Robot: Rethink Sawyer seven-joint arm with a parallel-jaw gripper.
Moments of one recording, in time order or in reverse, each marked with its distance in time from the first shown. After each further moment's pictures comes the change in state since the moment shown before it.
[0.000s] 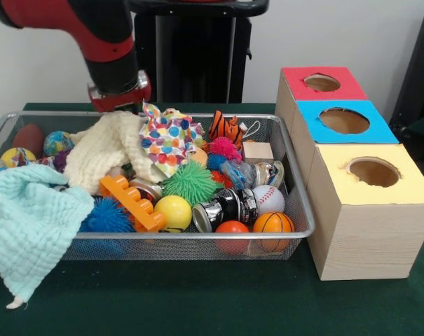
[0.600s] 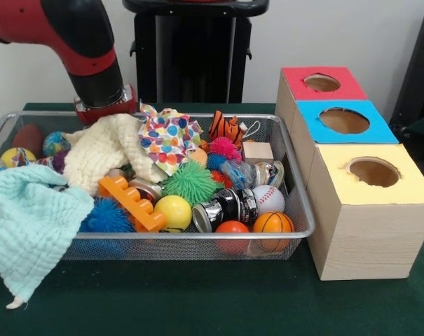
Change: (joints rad) arm -0.108 0.101 0.022 -0.052 -0.009 -0.071 0.000
